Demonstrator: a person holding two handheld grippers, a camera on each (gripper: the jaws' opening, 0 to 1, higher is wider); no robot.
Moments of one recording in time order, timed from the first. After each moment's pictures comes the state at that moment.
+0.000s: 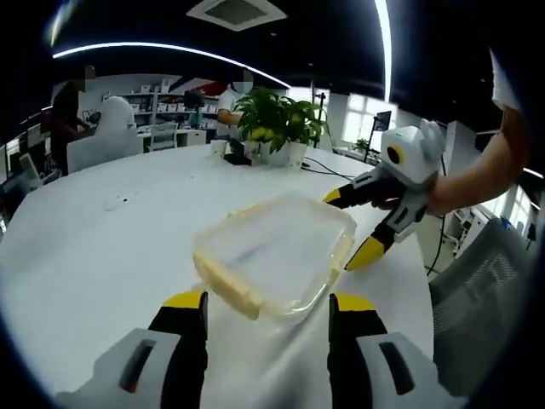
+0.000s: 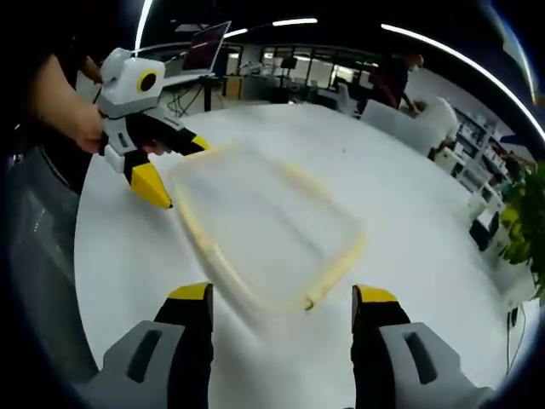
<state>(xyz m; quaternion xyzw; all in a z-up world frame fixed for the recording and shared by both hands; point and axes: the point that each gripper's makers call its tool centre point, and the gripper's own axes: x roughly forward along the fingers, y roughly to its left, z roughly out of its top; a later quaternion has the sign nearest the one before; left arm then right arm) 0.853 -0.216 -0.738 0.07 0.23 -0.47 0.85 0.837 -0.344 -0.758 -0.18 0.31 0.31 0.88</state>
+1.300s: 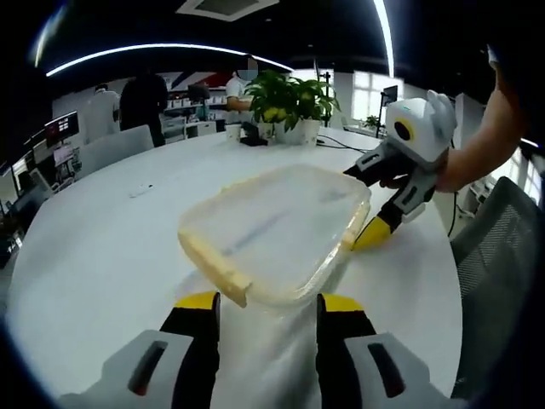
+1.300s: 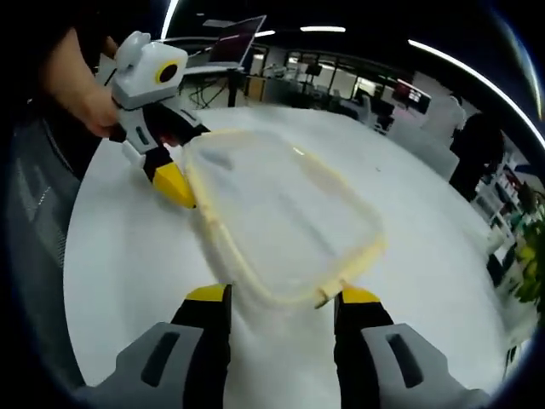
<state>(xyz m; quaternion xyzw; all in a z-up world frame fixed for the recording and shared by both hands) 0.861 -0.156 -0.758 0.12 0.24 -0.43 0.86 0.847 -0.276 -0.768 -0.23 0.27 0.36 0.86</state>
